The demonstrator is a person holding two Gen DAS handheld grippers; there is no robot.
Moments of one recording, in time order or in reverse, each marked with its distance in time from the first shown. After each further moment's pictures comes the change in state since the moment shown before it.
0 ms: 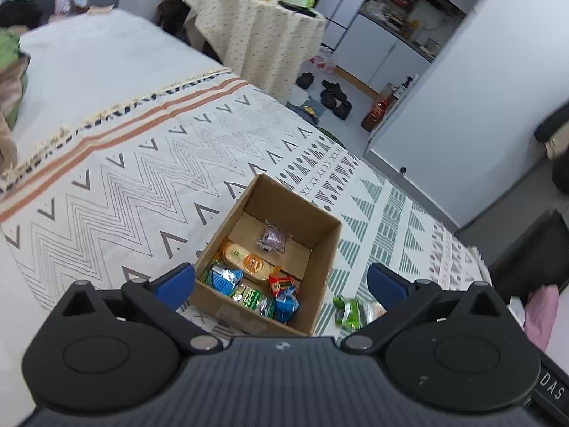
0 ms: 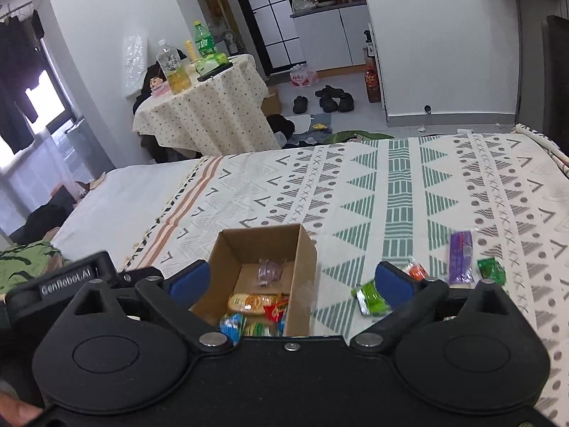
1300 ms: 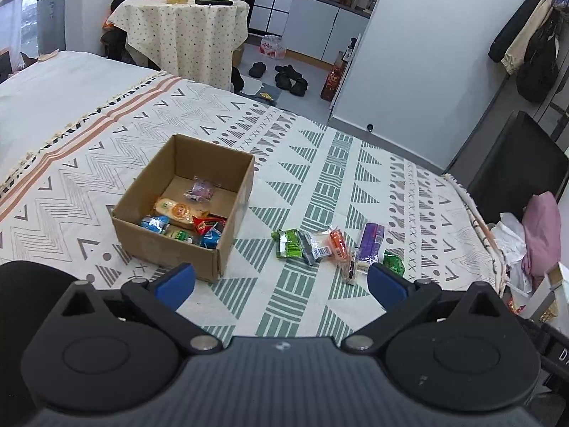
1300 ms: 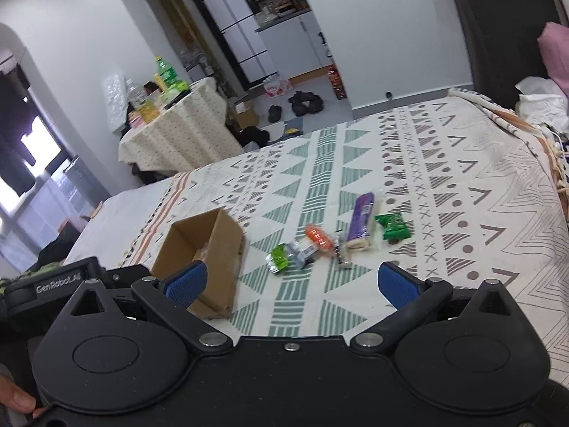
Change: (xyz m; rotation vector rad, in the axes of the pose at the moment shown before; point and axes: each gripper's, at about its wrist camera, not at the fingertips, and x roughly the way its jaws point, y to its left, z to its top) left arm -0.010 -0.122 -0.113 0.234 0.009 0.006; right arm -0.074 -0.164 -0.056 0.158 -0.032 0.016
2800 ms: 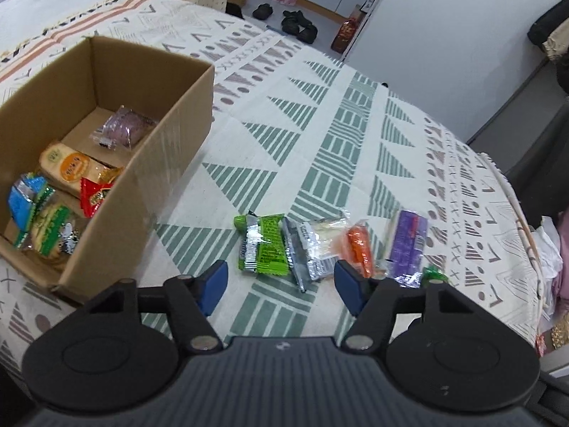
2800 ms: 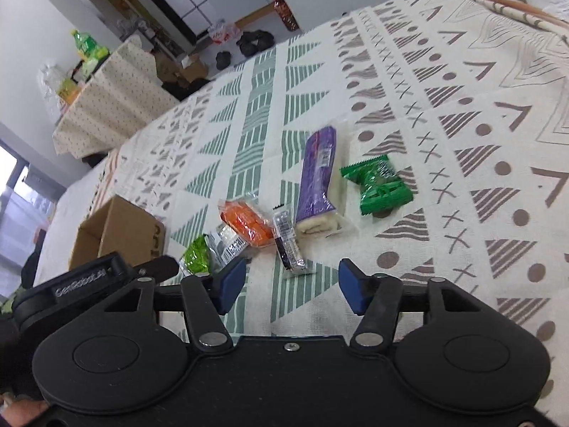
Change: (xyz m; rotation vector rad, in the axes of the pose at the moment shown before) left arm 0.219 -0.010 0.004 -0.105 0.166 -0.026; right arm 0.188 -0.065 0.000 0.155 0.233 -0.058
